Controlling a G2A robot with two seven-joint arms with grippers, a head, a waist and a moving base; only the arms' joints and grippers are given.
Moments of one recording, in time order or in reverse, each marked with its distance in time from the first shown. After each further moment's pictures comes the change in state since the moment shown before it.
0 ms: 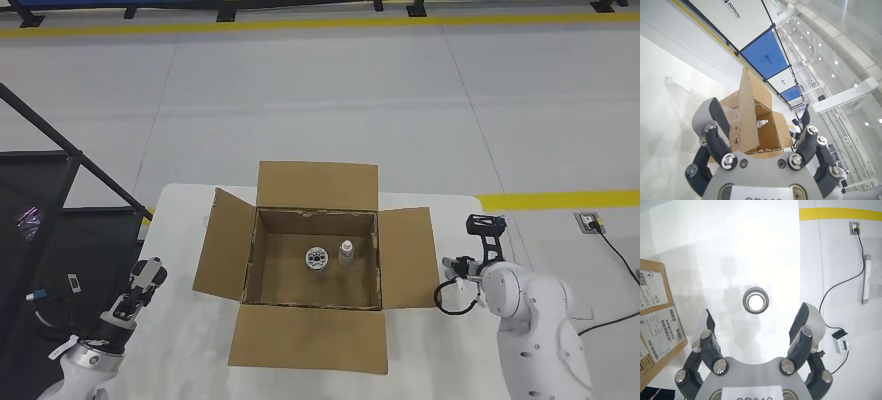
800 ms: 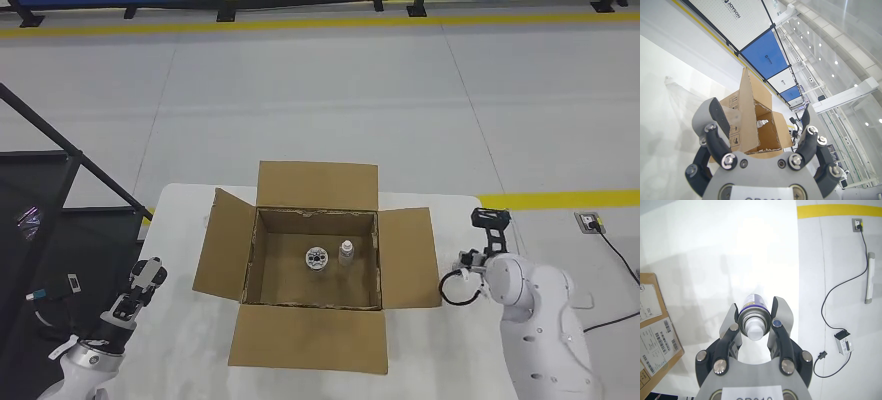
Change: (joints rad) left arm 0.000 0.000 0.000 0.000 0.000 0.000 0.000; right arm 0.027 0.018 0.017 -0.002 0.017 0.029 -0.045
